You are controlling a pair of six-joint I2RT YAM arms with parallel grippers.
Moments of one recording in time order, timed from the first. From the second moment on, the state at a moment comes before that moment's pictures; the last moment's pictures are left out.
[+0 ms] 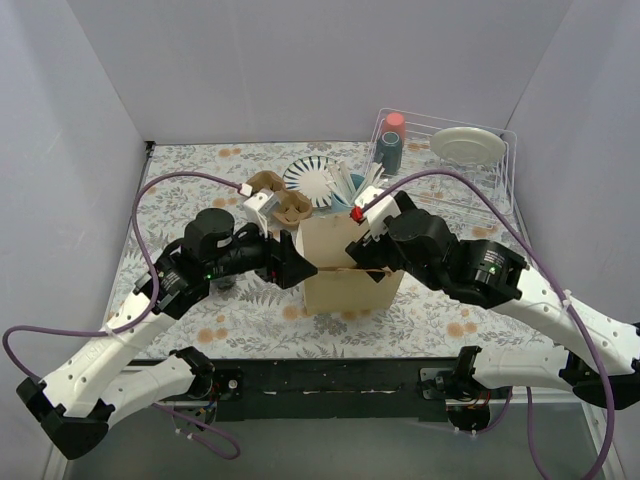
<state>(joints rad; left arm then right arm) -0.72 0.89 1.03 -0.50 0.36 -0.44 1.13 1.08 1.36 -0.84 0.48 -0.11</state>
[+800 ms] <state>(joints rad) -0.70 1.28 1.46 -0.54 -0.02 -0.42 1.13 1.08 1.69 -0.99 0.48 0.16</state>
